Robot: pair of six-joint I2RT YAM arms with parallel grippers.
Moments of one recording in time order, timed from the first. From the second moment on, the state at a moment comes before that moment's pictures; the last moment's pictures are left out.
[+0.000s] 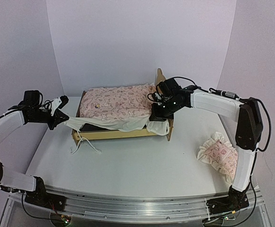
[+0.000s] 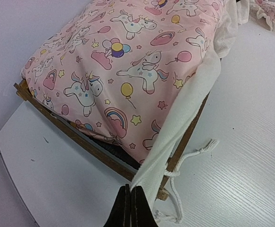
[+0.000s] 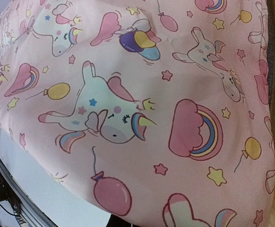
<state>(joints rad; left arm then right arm) 0.05 1.21 0.91 -0.47 0.64 0.79 0.65 1.96 1.68 -0.67 -0.18 0.48</state>
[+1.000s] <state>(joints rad) 0.06 1.13 0.78 -0.59 0.78 1.17 0.98 2.09 1.94 -0.65 0.03 0.35</state>
